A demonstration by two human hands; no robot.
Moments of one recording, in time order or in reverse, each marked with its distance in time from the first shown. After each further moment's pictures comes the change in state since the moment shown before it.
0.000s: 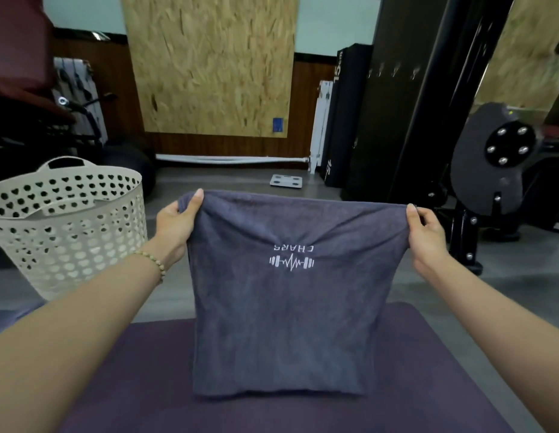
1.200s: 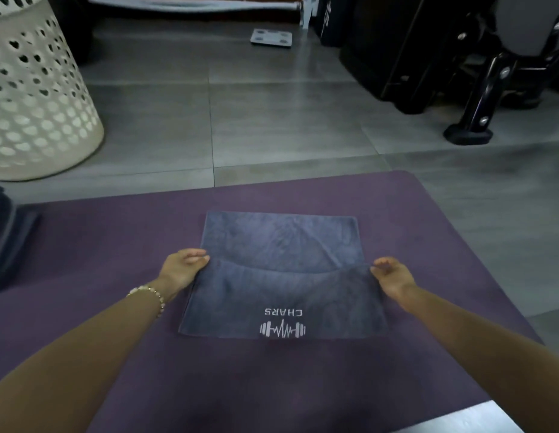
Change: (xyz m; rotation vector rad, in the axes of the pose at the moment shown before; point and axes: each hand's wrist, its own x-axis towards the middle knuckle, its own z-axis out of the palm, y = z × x) left_hand -0.146 -0.303 -0.078 0.648 -0.277 -0.501; right_hand -0.150 0.305 -0.112 -0.782 -0.281 0.530
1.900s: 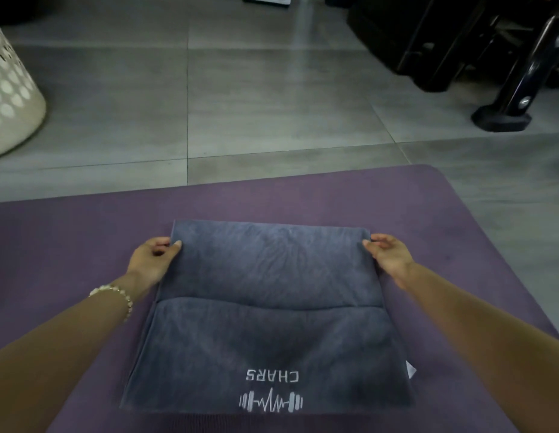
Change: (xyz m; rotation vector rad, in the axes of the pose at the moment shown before) left_hand 0.129 -0.005 0.039 0.138 0.153 0.015; right_hand 0.146 -0.022 0.041 0.211 0.008 0.077
